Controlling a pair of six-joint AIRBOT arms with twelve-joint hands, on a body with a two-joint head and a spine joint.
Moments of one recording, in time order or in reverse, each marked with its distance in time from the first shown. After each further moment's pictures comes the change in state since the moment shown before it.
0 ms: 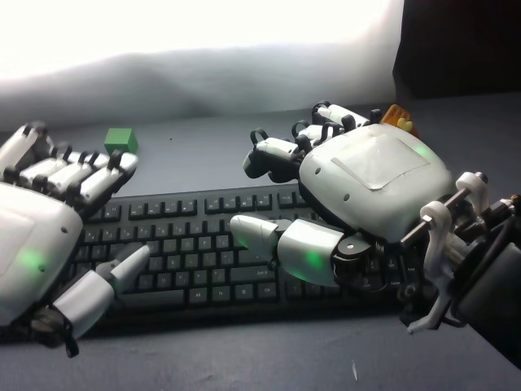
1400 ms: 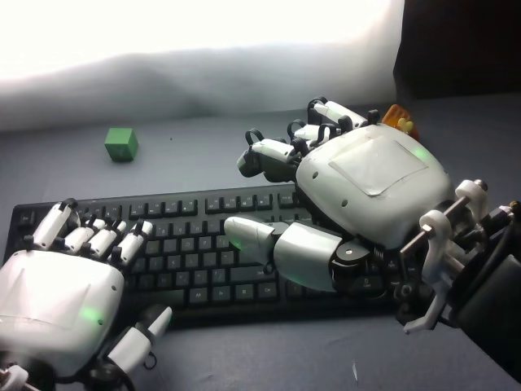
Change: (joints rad) left arm -0.007 -0.217 0.033 -0.193 -0.045 0.212; right arm -0.018 -0.011 0.002 -0.058 0.035 0.018
